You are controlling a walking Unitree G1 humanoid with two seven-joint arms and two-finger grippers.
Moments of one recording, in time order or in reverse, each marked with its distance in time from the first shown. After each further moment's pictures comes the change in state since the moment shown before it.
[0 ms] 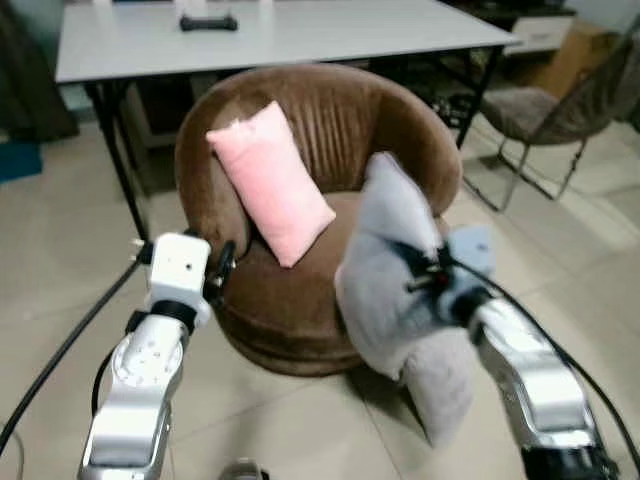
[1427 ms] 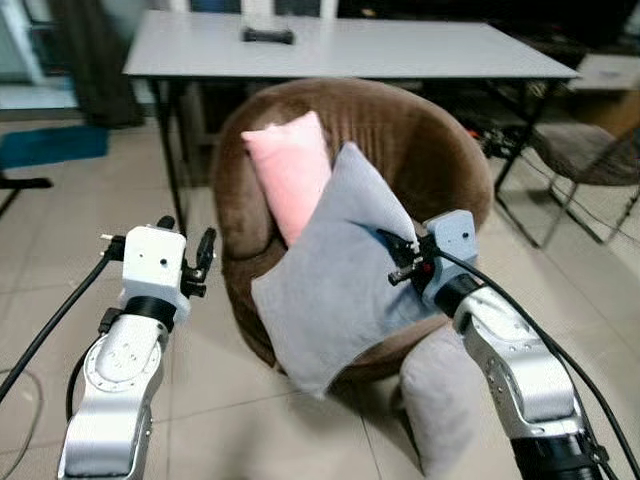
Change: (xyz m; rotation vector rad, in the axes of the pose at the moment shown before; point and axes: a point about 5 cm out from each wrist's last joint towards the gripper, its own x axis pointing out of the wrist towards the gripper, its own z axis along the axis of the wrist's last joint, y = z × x) left arm -0.008 0.011 0.018 -0.003 -0.075 0.018; right arm 0.002 0.004 0.005 -0.009 -0.032 0.021
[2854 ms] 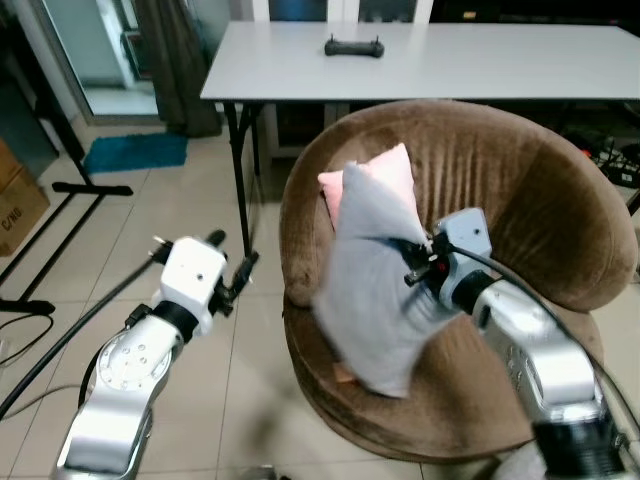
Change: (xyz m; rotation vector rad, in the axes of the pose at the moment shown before) left arm -0.002 -0.019 -0.012 0.099 0.021 -0.337; right arm 0.002 -0.031 -0.011 -0.044 0.155 0.053
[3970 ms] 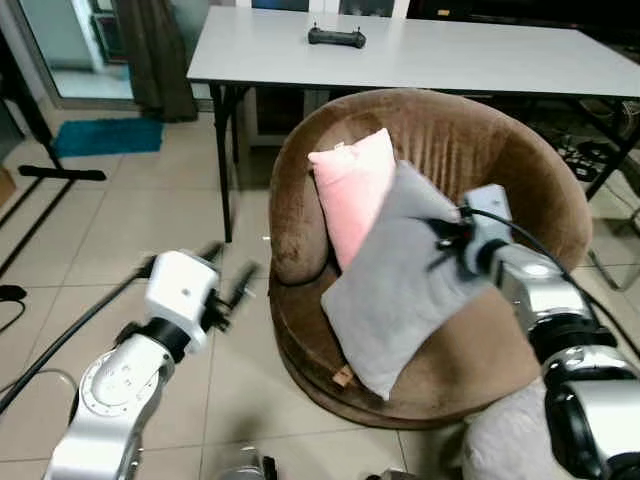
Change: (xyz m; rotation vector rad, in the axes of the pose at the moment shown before) left arm -0.019 -0.003 0.002 -0.140 0.003 0.106; right arm 0.046 -0.064 -0.008 0.054 0.036 -0.120
